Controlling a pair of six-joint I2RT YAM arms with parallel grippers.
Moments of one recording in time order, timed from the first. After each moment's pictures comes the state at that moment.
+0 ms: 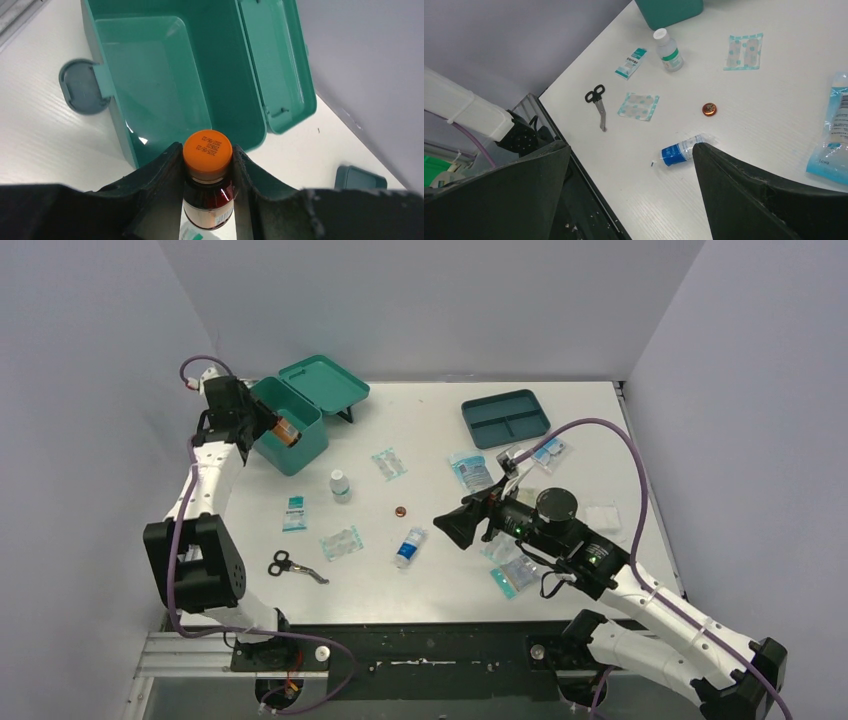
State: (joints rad) left arm 0.12 1.56 1.27 -0.24 -0.04 -0.68; right arm 0.78 0.82 0.72 -0.06 -0.19 0.44
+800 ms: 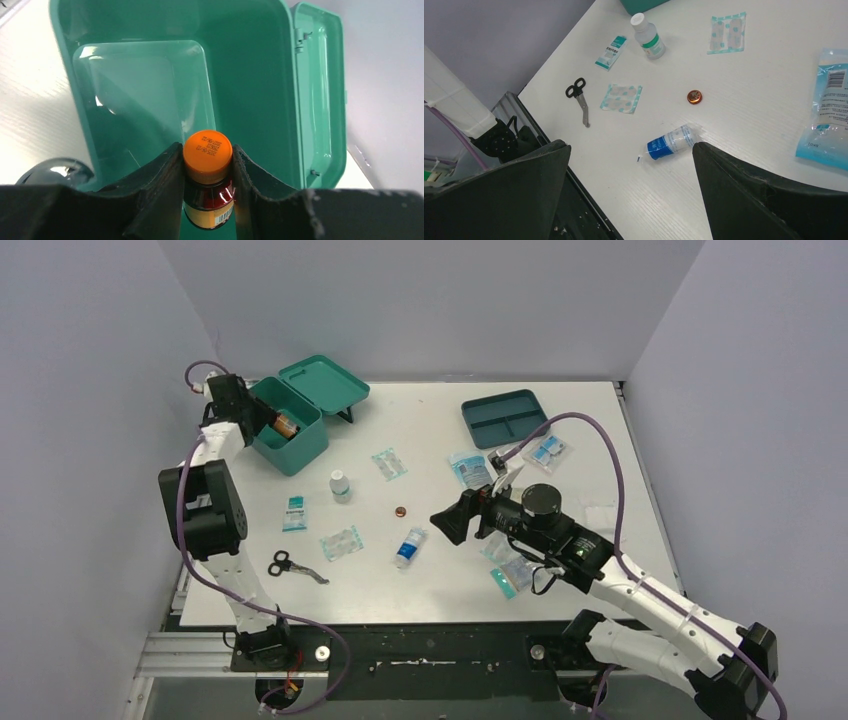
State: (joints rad) left arm 0.21 1.94 1.48 -0.13 0.03 -0.75; right arm 0.79 0.89 0.72 -0.07 -0.13 0.45
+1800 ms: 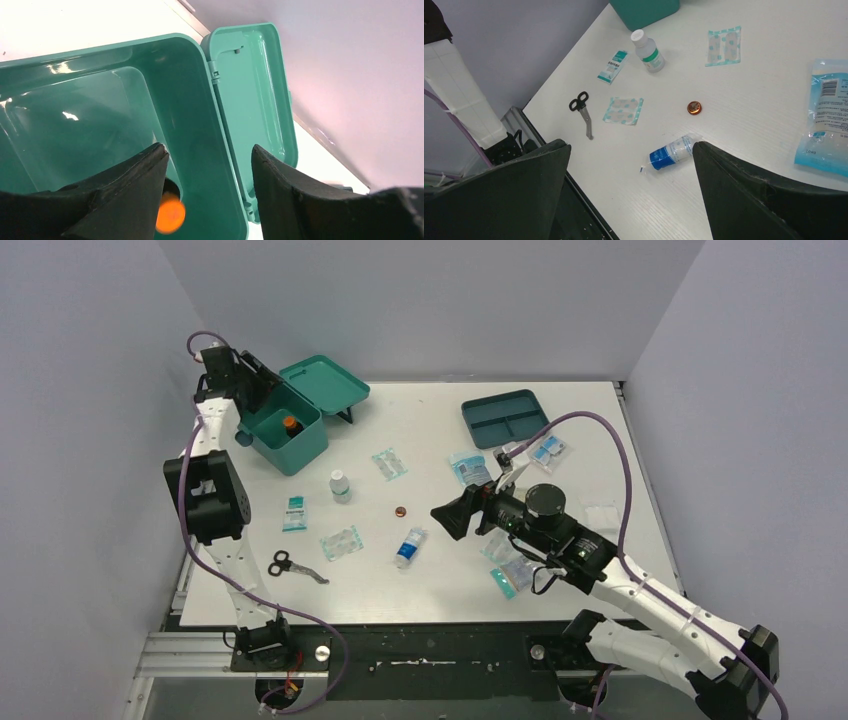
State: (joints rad) left arm 0.21 2.13 1.83 -0.27 0.20 -0.73; right arm 0.79 0.89 0.72 -0.04 -0.10 0.47
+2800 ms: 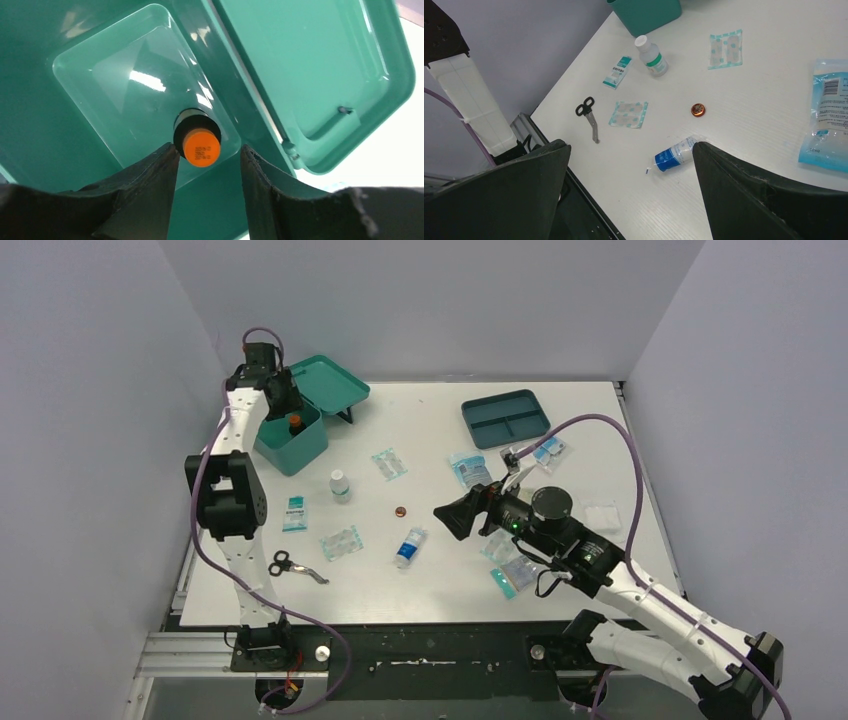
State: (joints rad) left arm 0.04 2.12 1.94 -0.64 -0.05 -0.34; right arm 0.79 0.84 0.71 -0.04 -0.09 0.51
